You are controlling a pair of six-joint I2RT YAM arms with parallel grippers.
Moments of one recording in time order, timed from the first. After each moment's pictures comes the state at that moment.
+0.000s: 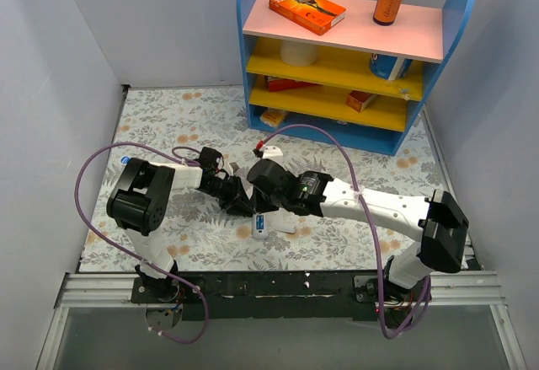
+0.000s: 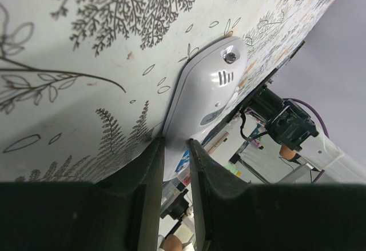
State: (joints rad) left arm -0.34 1.81 0.82 -0.28 0.82 -0.68; right arm 1.16 1.56 1.26 -0.55 0.24 0.82
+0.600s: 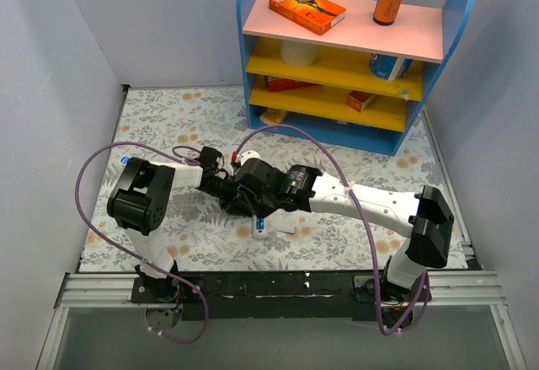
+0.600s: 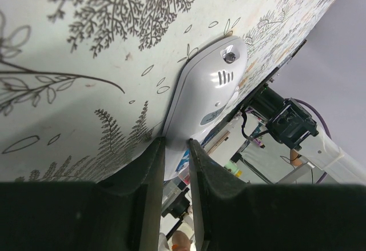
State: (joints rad) left arm -0.34 1.81 0.83 -0.30 0.81 -0.66; right arm 1.21 1.65 1.43 -0.75 0.20 0.52
